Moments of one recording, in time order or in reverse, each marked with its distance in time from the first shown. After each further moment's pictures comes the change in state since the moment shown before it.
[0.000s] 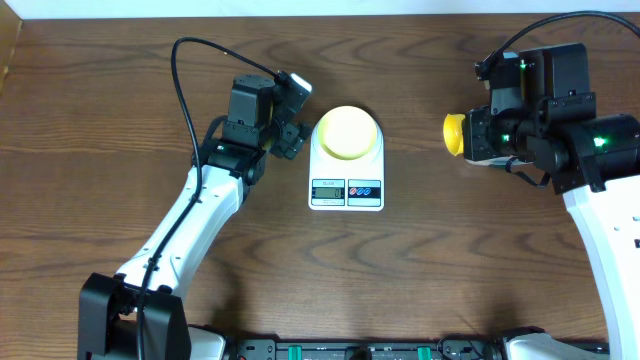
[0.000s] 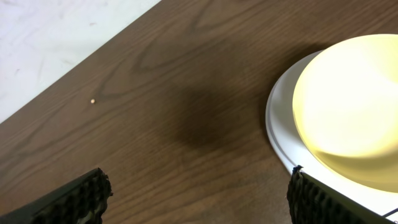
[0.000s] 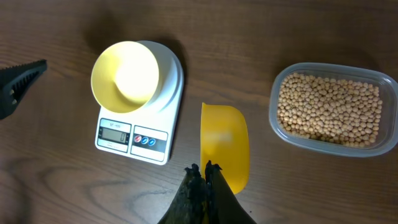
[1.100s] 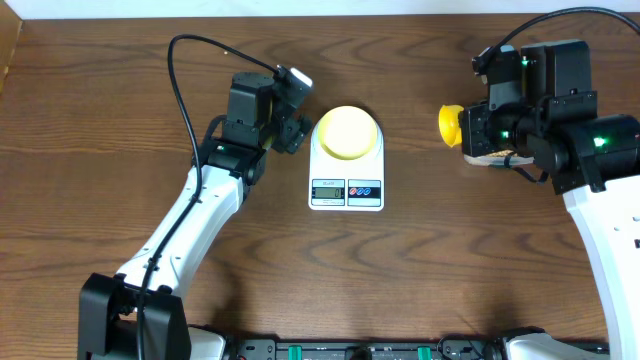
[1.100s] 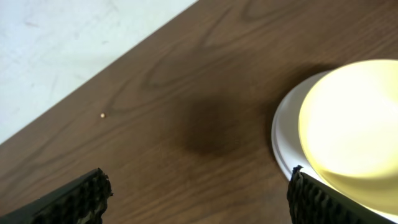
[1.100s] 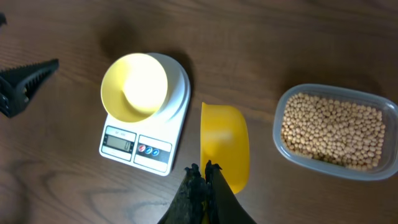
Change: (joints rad) left arm 0.000 0.000 -0.001 0.055 0.000 0.000; right arm 0.000 0.000 0.000 0.054 -0.024 -0.039
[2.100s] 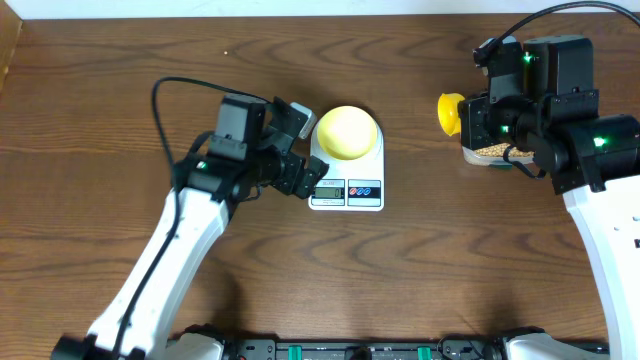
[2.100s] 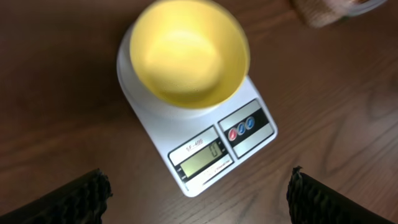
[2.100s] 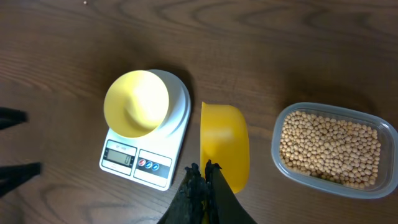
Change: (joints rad) left arm -0.001 -0.181 0.000 -0.425 0.429 -0.250; right arm 0.000 0.000 0.000 0.058 0.001 -0.001
